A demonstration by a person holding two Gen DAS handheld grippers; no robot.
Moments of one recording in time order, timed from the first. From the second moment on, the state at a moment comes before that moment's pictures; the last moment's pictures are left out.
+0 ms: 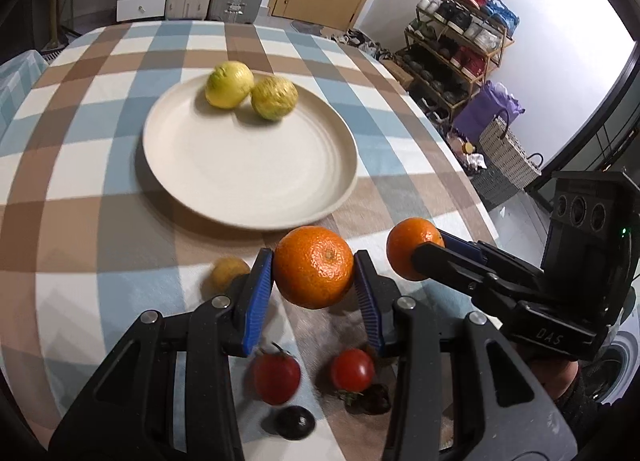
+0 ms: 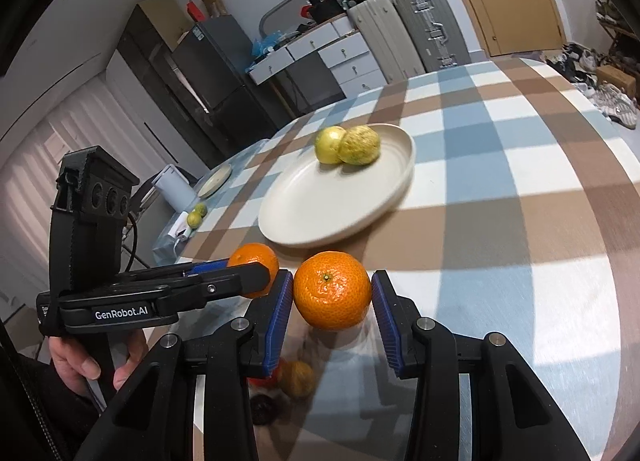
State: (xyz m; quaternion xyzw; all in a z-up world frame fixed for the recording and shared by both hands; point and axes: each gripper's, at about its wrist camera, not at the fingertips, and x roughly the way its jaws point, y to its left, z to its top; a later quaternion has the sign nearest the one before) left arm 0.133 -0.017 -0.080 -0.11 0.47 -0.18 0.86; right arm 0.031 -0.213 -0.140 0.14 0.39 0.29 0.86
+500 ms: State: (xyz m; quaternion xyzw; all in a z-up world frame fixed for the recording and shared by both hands) left arm 0.204 0.030 -0.068 -0.13 0.44 -0.15 0.87; right arm 0.111 -0.164 -0.099 0.11 0.37 0.33 0.86
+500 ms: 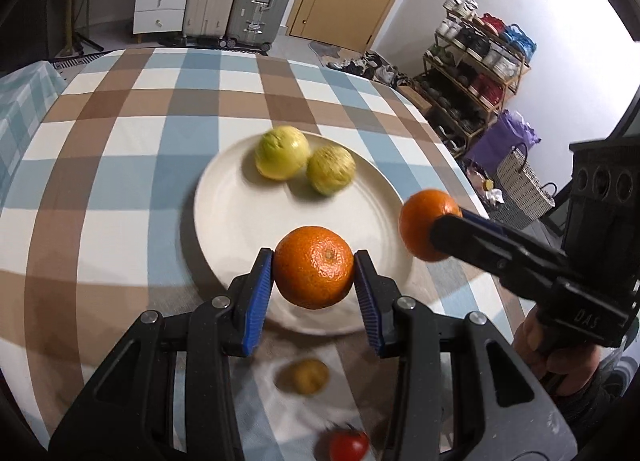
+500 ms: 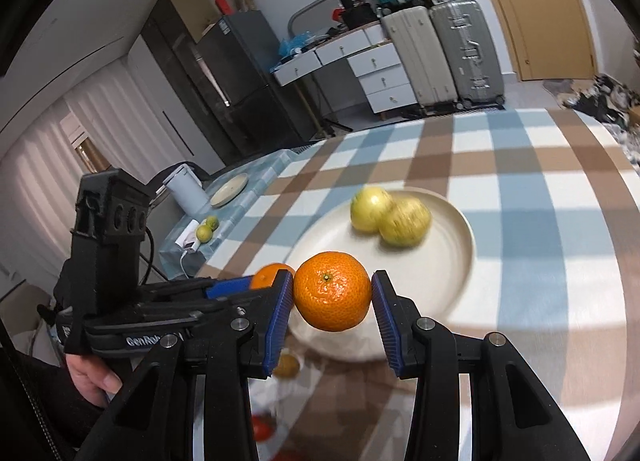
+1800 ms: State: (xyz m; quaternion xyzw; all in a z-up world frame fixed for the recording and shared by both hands) left arm 0.265 0.063 -0.110 -0.15 0.45 -0.15 0.87; right arm 0.226 -0.061 -0.125 0.03 0.43 0.35 0.83
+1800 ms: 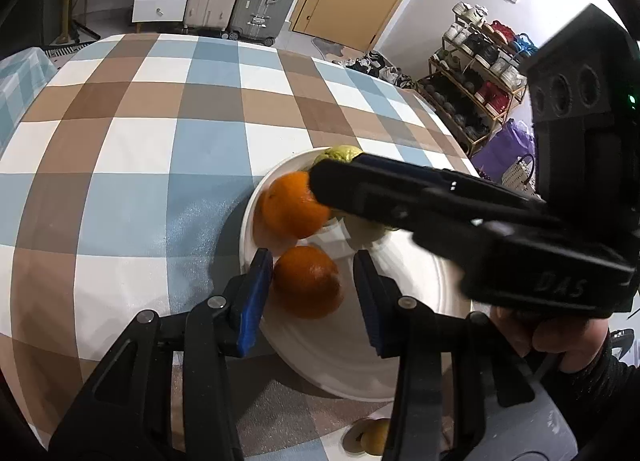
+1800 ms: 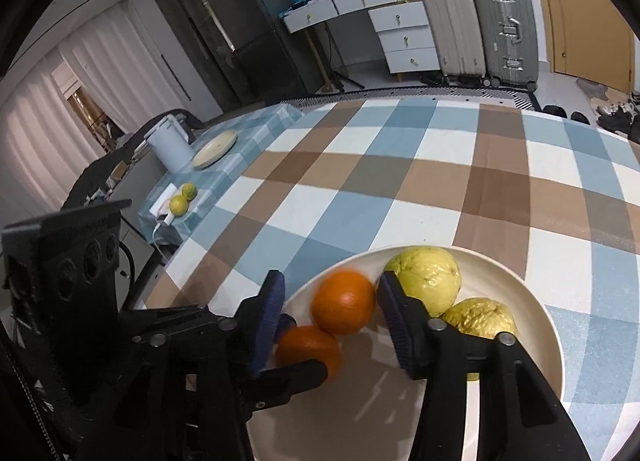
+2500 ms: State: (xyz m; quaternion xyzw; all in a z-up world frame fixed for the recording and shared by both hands) left arm 0.196 0.057 -0.058 -0.12 0.40 -0.09 0.90; right arm 0.138 -0.152 -0.079 0.11 0.36 0.29 0.88
